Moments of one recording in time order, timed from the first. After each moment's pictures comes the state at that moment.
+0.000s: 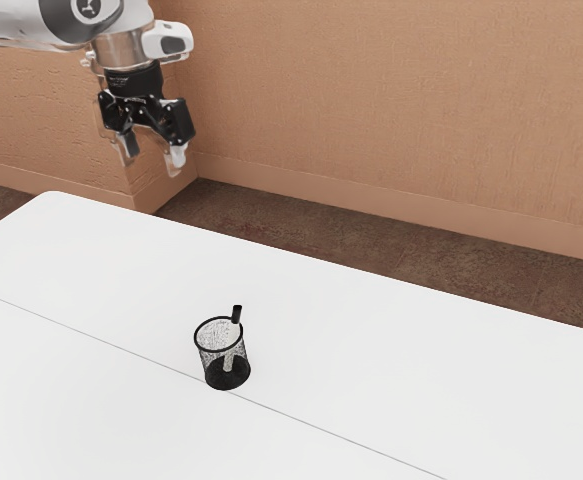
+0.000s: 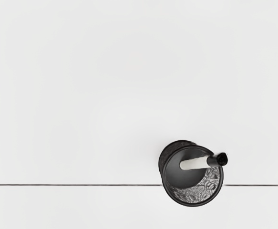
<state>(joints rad) 0.00 0.00 0.00 -1.57 0.00 1.56 0.00</state>
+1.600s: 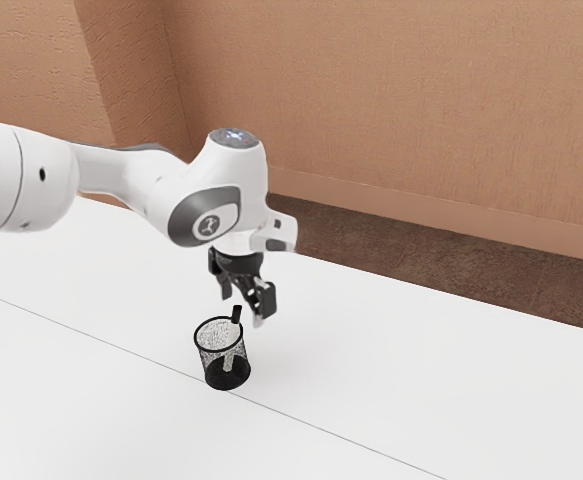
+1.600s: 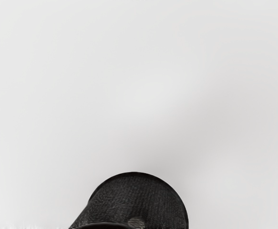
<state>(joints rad) -0.13 0.21 -0.09 -1.99 0.17 2.14 0.02</state>
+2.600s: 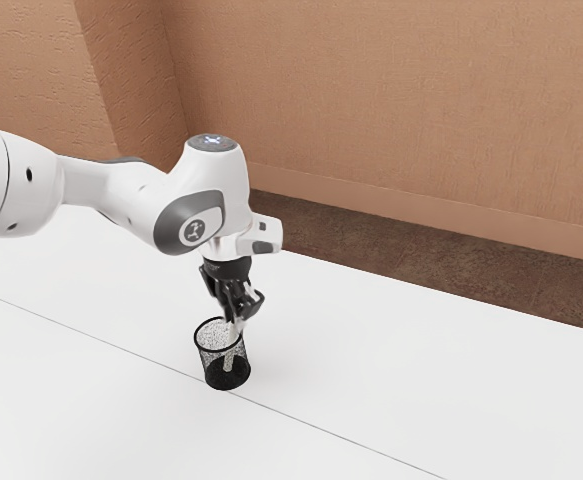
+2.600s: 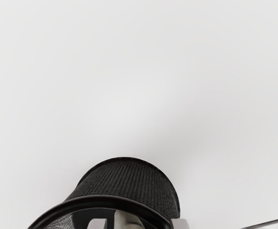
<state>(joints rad) -0.13 0.16 -0.05 -2.07 0.08 2.20 0.04</state>
